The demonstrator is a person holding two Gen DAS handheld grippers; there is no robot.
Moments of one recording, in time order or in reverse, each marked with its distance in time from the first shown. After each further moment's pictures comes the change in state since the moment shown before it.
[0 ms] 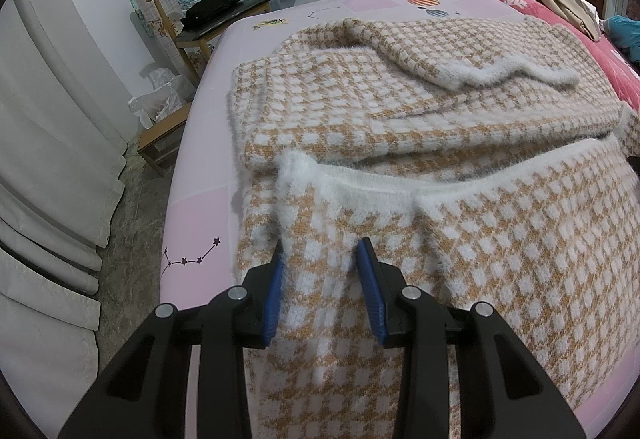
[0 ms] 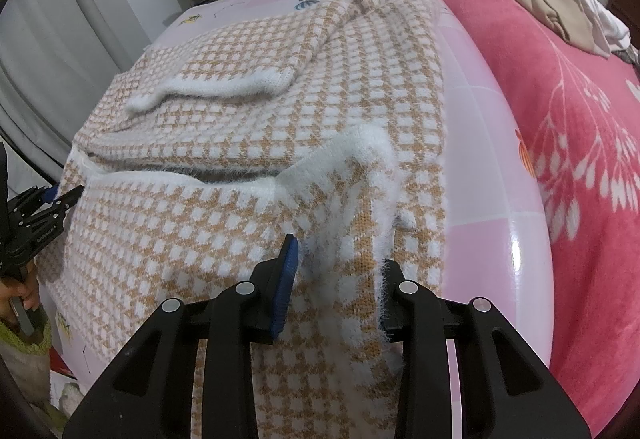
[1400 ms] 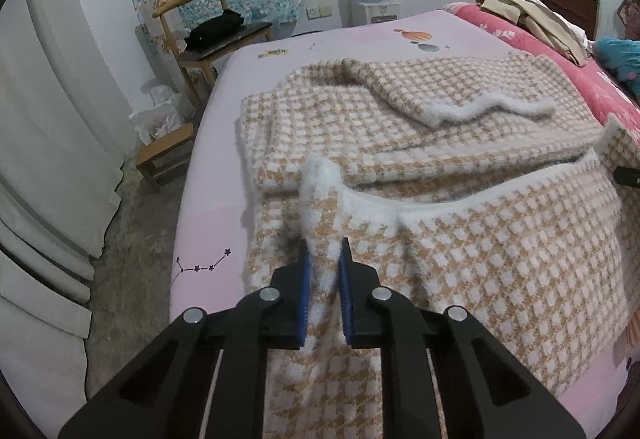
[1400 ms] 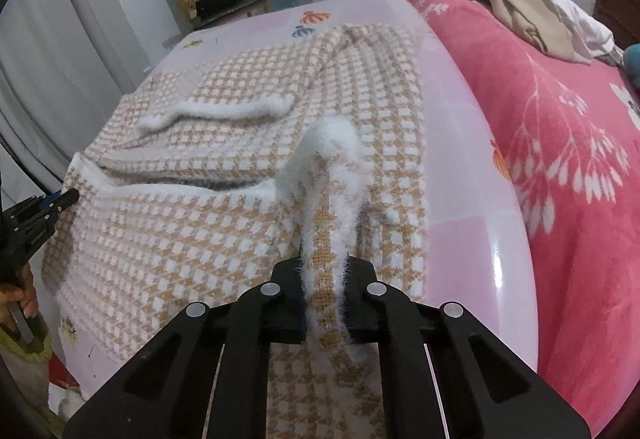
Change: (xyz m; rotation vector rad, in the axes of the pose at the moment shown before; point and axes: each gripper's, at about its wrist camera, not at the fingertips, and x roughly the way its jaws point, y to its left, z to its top) left arm -0.021 0.043 -0.001 -0.008 -0.107 -0.025; right arm -0.027 0.003 -0.013 0.029 -0.105 -0.020
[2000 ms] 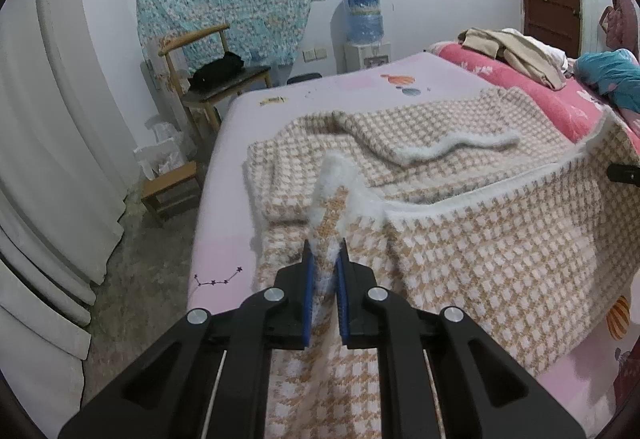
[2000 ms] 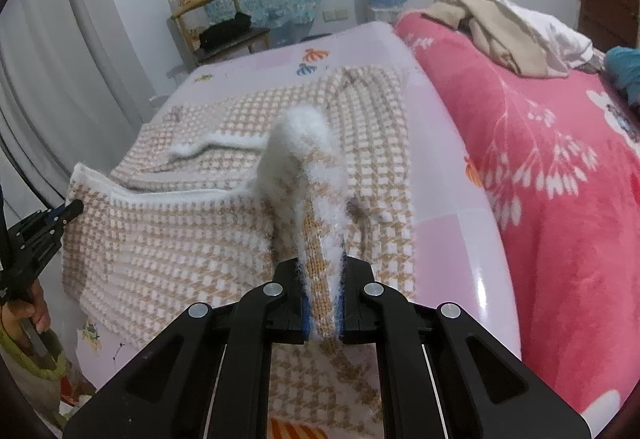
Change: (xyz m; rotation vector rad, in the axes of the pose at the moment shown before) left arm -0.056 -0.037 -0.017 0.008 -0.165 0.005; right arm -0.057 0.010 -0.017 0.027 -0.121 -0.004
